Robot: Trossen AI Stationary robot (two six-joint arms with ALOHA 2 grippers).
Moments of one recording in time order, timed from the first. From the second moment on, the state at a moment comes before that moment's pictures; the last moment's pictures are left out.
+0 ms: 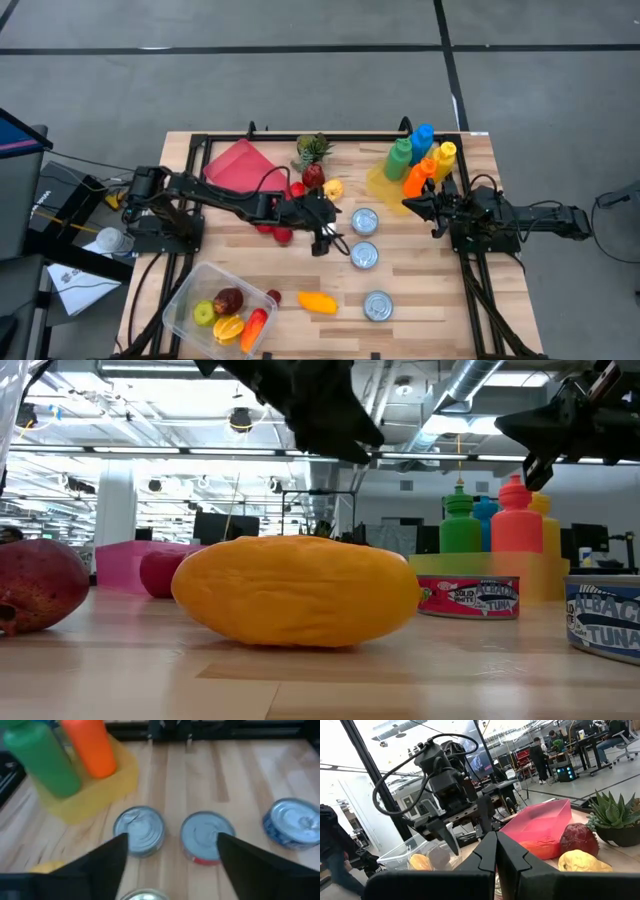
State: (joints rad) left arm -0.09 1.70 1.18 -0.06 -0.20 -0.03; right arm -0.06 0.12 0.01 0.26 0.03 0.39
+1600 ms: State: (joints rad) left arm 0.00 1.95 1.19 -0.30 -0.22 -0.16; right arm -0.06 0.12 0.01 0.27 0.03 0.39
